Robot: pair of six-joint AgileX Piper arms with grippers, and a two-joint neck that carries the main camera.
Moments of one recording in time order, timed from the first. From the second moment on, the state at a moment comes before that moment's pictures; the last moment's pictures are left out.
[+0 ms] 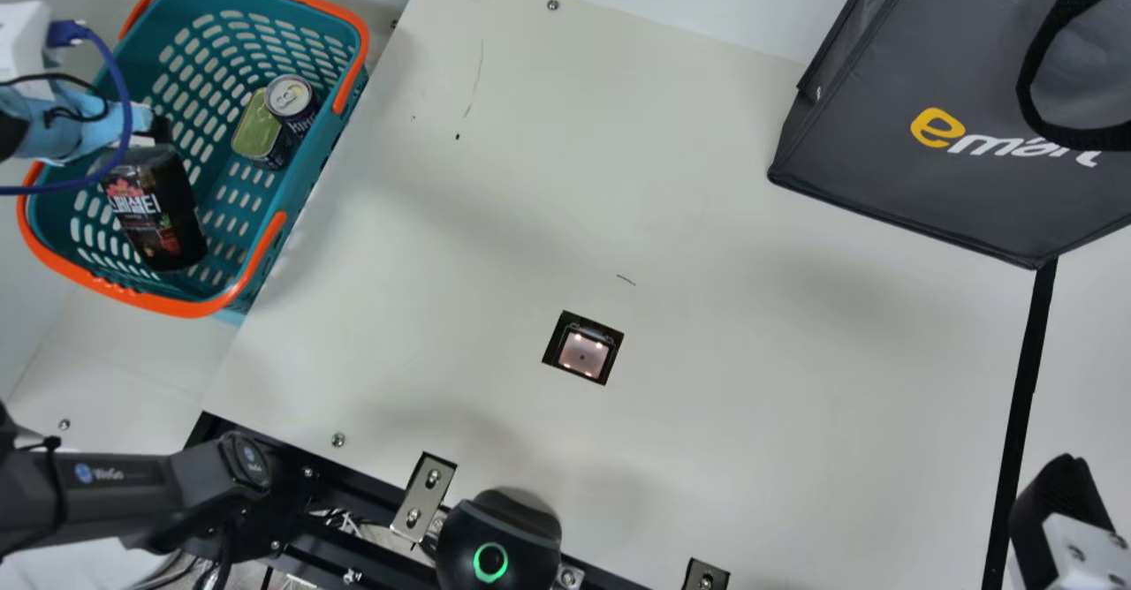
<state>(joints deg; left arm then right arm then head) 49.8 91.1 -64.0 -25.3 49.2 42.9 0.7 42.6 -69.8 -0.8 69.6 -2.3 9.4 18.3</state>
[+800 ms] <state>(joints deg) 51.3 81.2 -74.5 -34.1 64.0 46.1 0.7 42.6 -69.8 -0.8 69.6 -2.3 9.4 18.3</state>
